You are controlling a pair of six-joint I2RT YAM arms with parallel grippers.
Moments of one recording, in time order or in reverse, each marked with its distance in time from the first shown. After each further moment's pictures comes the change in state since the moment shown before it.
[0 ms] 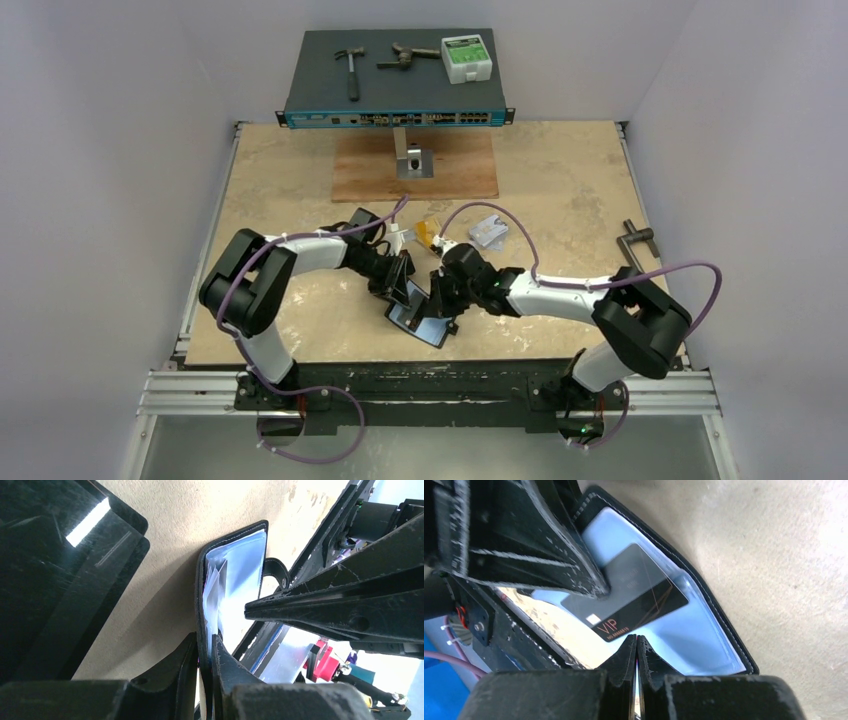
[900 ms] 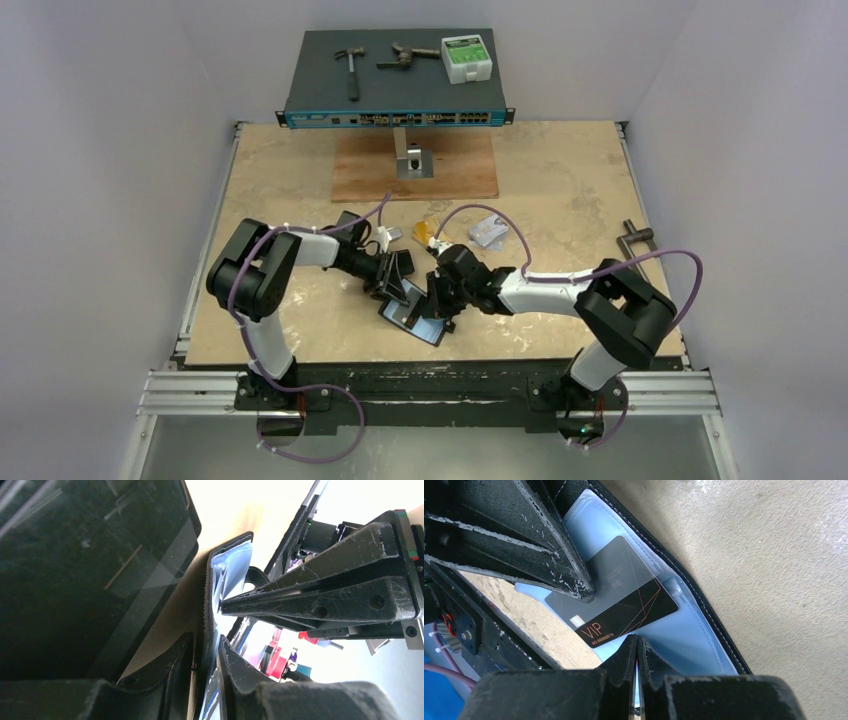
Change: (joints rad) left arm 0.111 0.098 -0.044 0.118 0.185 -0.089; right arm 0.000 0.076 -0.001 0.046 -0.001 0.000
